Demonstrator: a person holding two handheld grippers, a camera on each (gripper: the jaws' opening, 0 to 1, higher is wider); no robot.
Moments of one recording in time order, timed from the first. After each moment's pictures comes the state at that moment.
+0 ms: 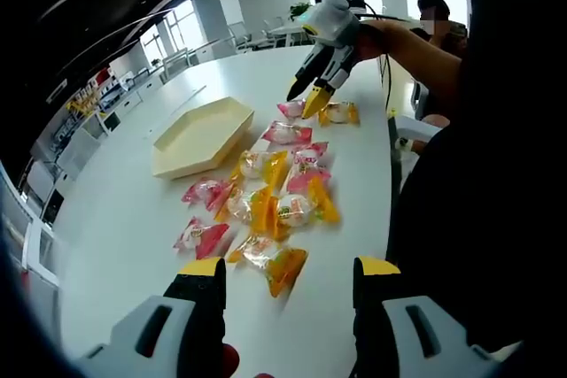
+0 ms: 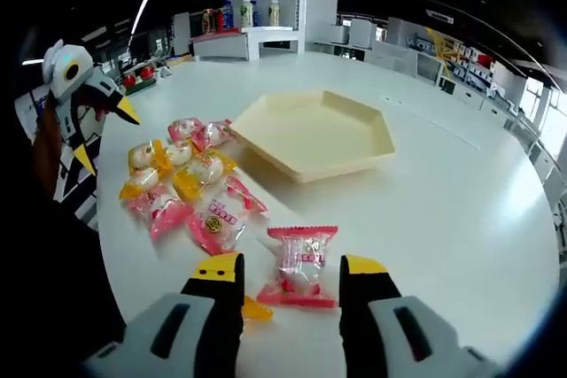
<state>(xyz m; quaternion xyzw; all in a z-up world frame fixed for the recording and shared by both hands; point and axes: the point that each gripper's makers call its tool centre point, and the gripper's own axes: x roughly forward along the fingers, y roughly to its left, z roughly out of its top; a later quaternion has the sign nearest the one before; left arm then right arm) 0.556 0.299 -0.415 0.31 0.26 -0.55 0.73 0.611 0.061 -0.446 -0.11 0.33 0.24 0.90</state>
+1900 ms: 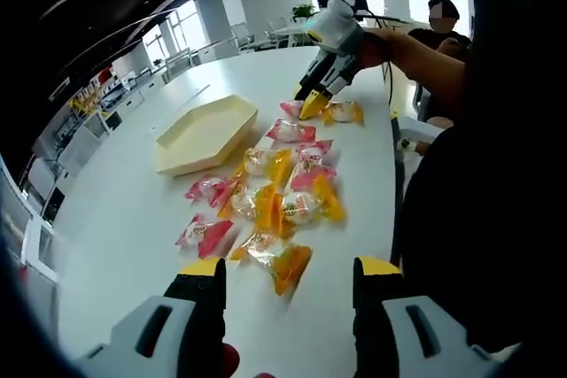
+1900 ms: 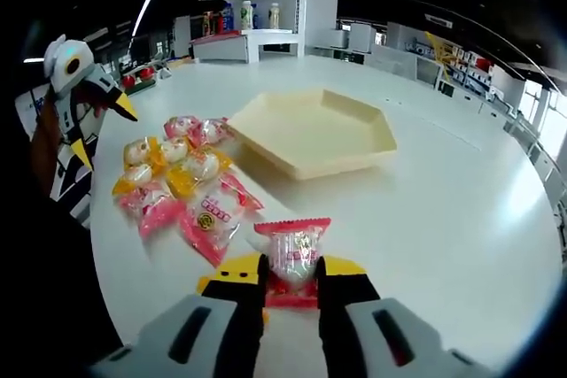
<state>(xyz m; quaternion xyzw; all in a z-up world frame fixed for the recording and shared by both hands) 0.562 0.302 -0.416 0.31 0.26 -0.54 0.74 0.617 0.061 -0.455 -0.11 0.32 0.25 0.91</state>
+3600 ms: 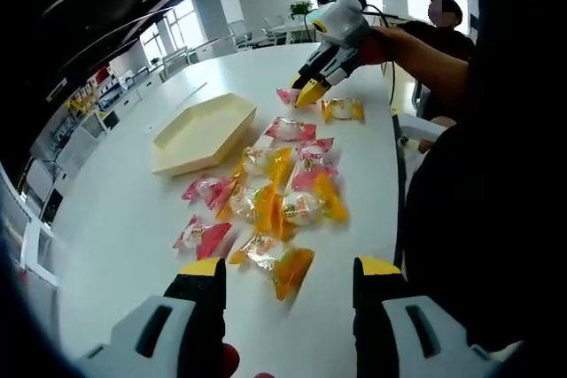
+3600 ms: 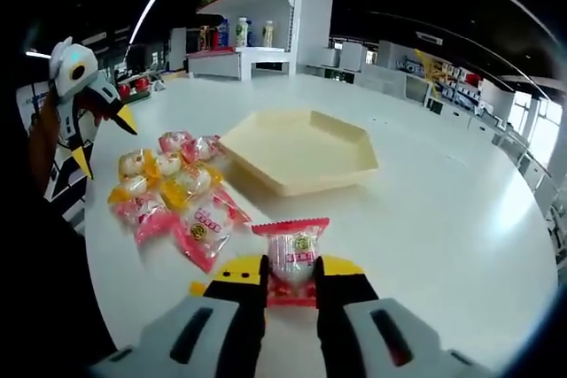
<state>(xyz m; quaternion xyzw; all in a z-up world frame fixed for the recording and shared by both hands) 0.563 0.297 -0.421 0.31 0.26 -0.55 0.73 0.622 0.051 -0.438 -0.12 0.27 0.23 0.93</state>
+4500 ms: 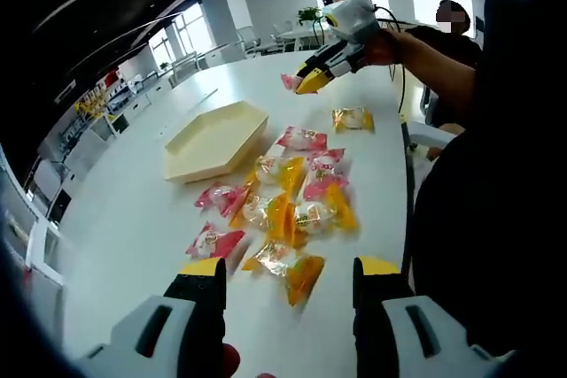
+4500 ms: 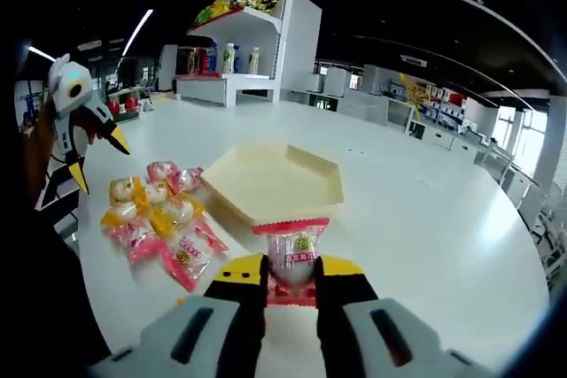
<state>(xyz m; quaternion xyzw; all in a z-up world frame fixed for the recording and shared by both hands) 0.571 0.295 -0.412 0.31 0.25 -0.53 0.75 0.632 0.033 -0.398 -0.12 0.20 0.20 0.95</state>
